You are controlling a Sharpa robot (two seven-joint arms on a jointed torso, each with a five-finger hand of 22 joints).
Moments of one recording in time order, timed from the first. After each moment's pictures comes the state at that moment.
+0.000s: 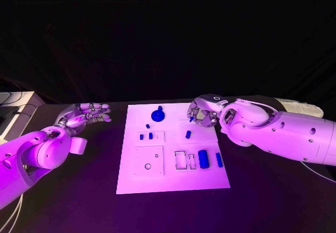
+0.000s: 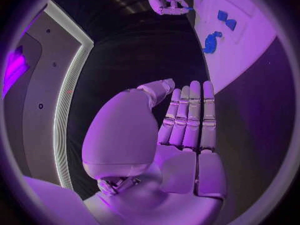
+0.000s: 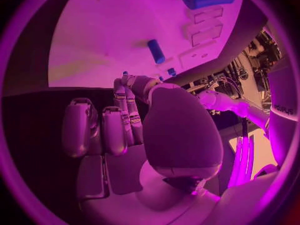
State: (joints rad) left arm 1.00 -0.90 0.27 1.33 -0.25 -0.12 0.26; left_hand 1.40 -0.19 0.58 0.05 0.17 0.93 0.21 0.20 0.30 1.01 0.16 0.26 0.07 0.89 0.10 0.72 0.24 0.18 0.78 0.21 0.56 0.51; right arm 1.29 -0.88 -0.08 1.53 -1.61 -0.32 -0.17; right_hand 1.39 -0.21 0.67 0.05 0.21 1.11 0.12 0.20 0.48 1.28 0.05 0.08 0.14 1.47 -0.02 1.38 1.20 0.08 1.46 0.08 1.24 1.31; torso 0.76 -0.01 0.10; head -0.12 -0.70
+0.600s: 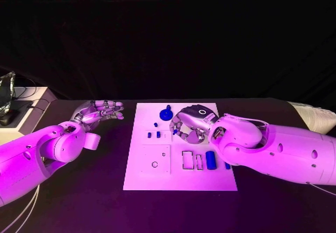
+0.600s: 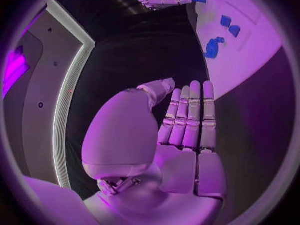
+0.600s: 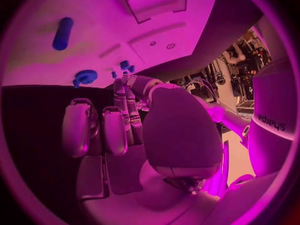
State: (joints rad) left arm 1.00 -0.88 0.27 1.34 -0.25 -0.12 0.26; left_hand 1.40 -0.20 0.58 0.04 0.17 0.93 0.21 0.20 0.30 1.00 0.16 0.26 0.07 0.89 0.10 0.71 0.23 0.18 0.78 0.21 0.56 0.52; right arm 1.24 -0.80 -0.09 1.70 -1.77 -0.37 -0.18; right_hand 1.39 -0.21 0.68 0.04 0.21 1.11 0.11 0.20 0.48 1.28 0.05 0.07 0.14 1.47 -0.02 1.38 1.21 0.08 1.46 0.08 1.25 1.31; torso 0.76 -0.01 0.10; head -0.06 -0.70
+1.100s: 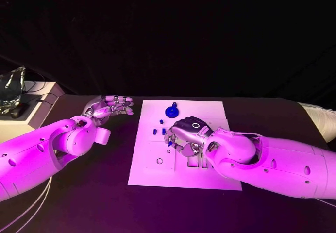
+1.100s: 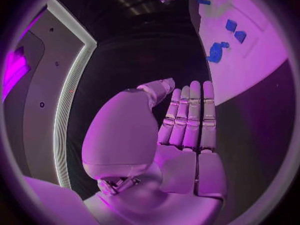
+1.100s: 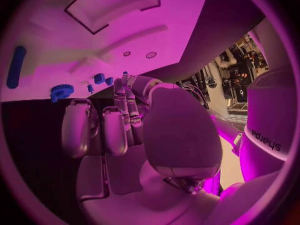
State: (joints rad) left arm 1.00 -0.87 0.27 1.37 -0.25 -0.15 0.26; left_hand 1.40 -0.20 0.58 0.04 0.17 0.93 0.21 0.20 0.30 1.00 0.16 0.26 0.07 0.89 0.10 0.71 0.23 0.18 0.78 0.21 0.56 0.51; right arm 1.18 -0.74 -0.11 1.70 -1.85 -0.38 -0.19; right_hand 1.39 -0.21 0.68 0.04 0.21 1.11 0.11 0.20 0.48 1.28 0.05 0.07 0.14 1.47 -0.02 1.38 1.21 0.08 1.46 0.08 1.25 1.31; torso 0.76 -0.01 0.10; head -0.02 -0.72
